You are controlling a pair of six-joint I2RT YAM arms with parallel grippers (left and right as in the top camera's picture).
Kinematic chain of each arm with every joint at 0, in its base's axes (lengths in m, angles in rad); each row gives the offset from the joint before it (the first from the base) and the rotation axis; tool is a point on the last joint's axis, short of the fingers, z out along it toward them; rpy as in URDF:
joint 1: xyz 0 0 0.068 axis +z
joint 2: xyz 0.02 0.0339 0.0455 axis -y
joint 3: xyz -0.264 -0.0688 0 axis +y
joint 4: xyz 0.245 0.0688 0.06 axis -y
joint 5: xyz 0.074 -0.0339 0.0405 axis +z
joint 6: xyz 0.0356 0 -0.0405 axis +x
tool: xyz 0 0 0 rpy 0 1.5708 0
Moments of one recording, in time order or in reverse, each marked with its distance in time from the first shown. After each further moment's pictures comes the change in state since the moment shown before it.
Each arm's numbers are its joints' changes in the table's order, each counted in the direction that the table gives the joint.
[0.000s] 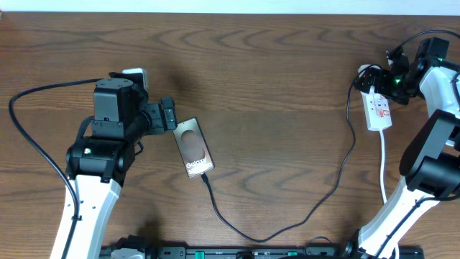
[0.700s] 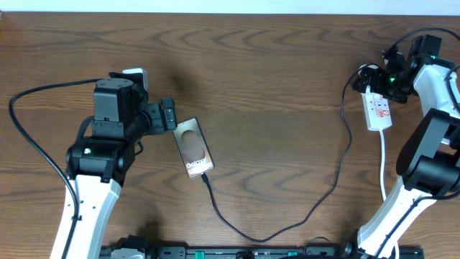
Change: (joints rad) left arm 0.000 0.000 0.000 0.000 0.000 0.000; right arm 0.038 -0.002 -0.003 0.003 -0.082 0.024
